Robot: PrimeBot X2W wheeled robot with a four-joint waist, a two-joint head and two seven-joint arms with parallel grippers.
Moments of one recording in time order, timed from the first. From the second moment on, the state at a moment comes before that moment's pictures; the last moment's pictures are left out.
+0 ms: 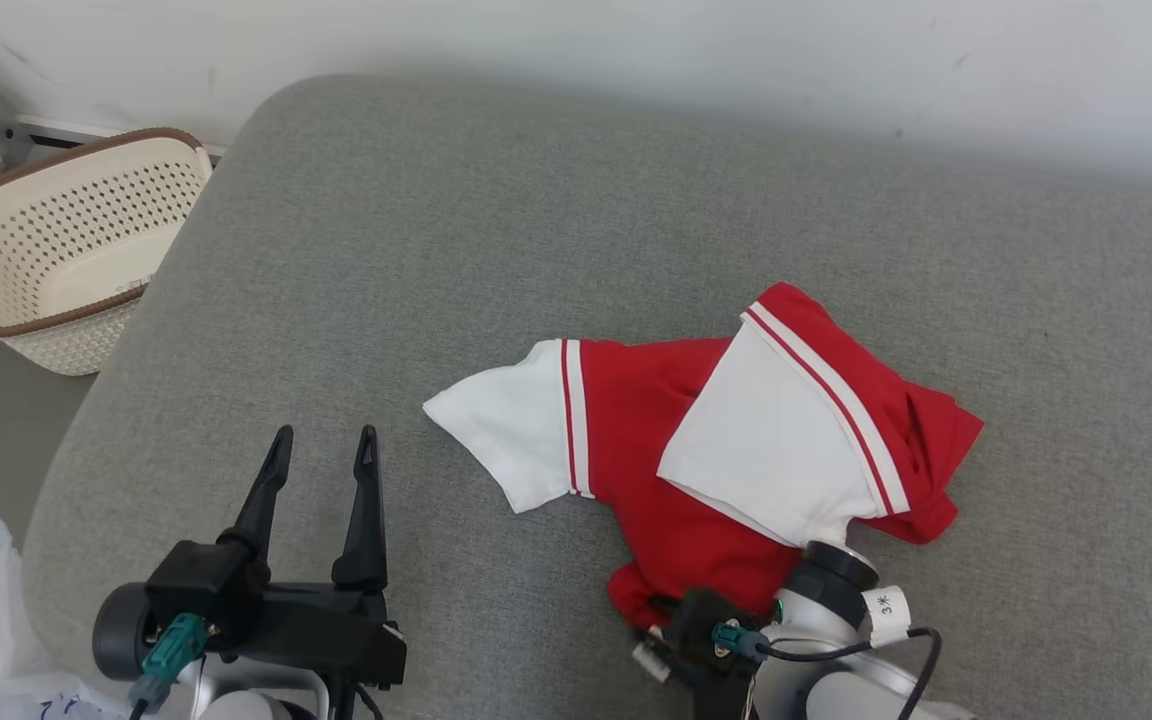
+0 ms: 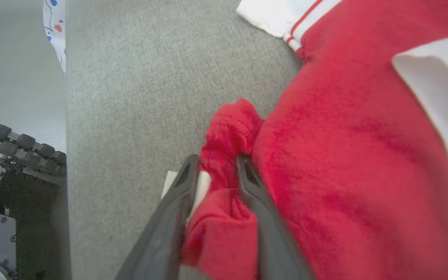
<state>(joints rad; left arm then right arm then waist) -0.23 0.22 -0.47 0.11 -0.38 0.22 -0.26 -0.45 -0.19 0.90 0.57 0.21 0.13 0.05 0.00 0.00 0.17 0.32</state>
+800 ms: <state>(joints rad) -0.21 0.19 -0.42 0.11 -0.33 0.19 -0.26 -0.71 -0.76 1.26 -0.16 0.36 0.13 0.37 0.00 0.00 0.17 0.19</state>
